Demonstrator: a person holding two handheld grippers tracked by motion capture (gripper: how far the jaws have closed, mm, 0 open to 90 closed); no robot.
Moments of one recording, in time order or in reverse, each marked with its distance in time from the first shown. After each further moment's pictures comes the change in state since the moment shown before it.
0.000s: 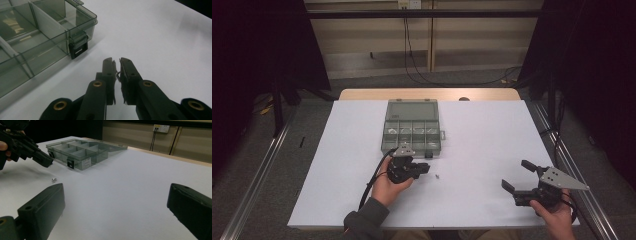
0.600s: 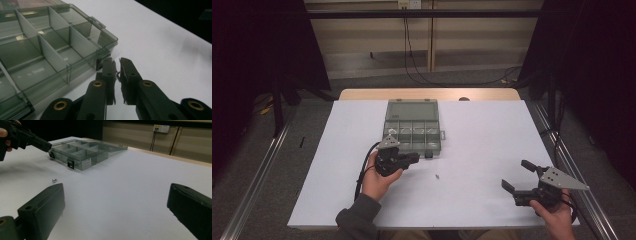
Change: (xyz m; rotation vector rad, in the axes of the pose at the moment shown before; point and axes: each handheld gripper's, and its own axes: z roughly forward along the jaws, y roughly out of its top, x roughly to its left) left arm 0.022 0.008 -0.030 -0.116 0.035 -0.069; right arm 0.000 0.000 0.000 -0.002 0.002 0.002
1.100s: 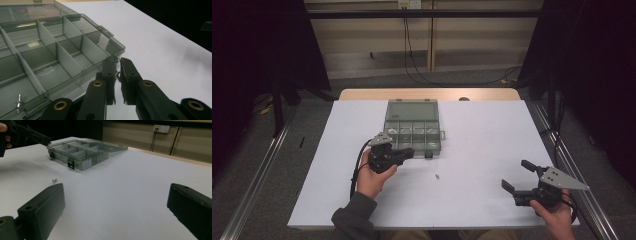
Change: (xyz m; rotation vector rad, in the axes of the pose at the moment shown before) left arm 0.010 0.004 -0.013 -0.042 0.026 -0.024; right arm 0.000 0.000 0.000 -0.002 0.001 0.000
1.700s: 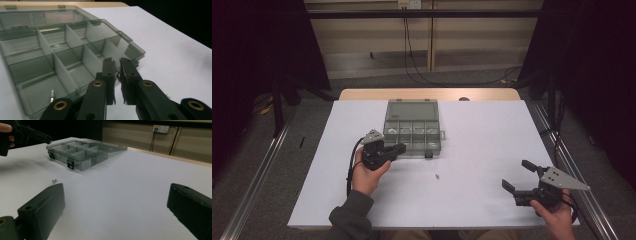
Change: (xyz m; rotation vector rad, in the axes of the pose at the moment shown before) left arm 0.019 -0.002 -0.008 -0.038 0.092 -0.023; right arm -0.001 0.000 -0.001 -0.002 -0.003 0.002
